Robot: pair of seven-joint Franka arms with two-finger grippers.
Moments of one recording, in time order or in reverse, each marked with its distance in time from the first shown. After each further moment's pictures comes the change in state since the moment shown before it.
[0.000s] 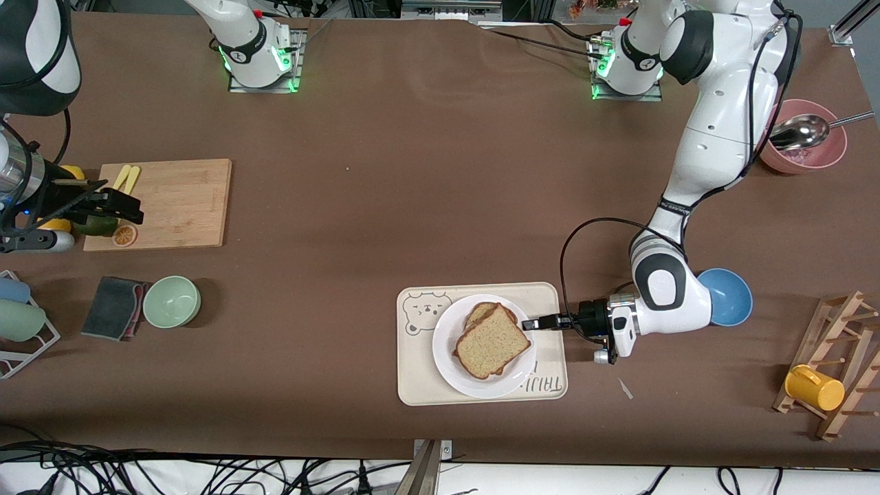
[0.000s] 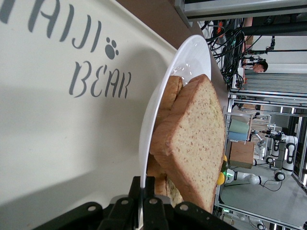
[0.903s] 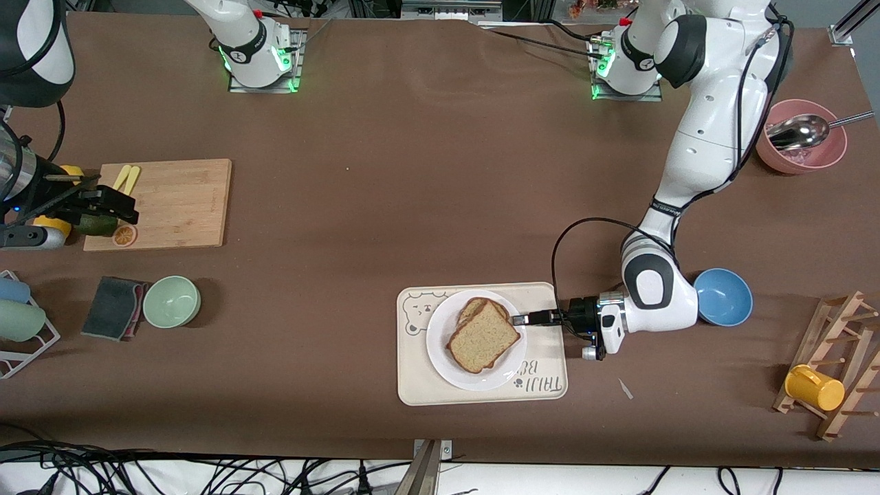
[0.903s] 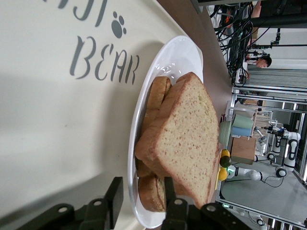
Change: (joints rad) left arm -0.018 0.023 0.000 0.006 0.000 0.000 0.000; right arm 0.003 -0.005 0.001 0.030 0.000 -0.012 0.000
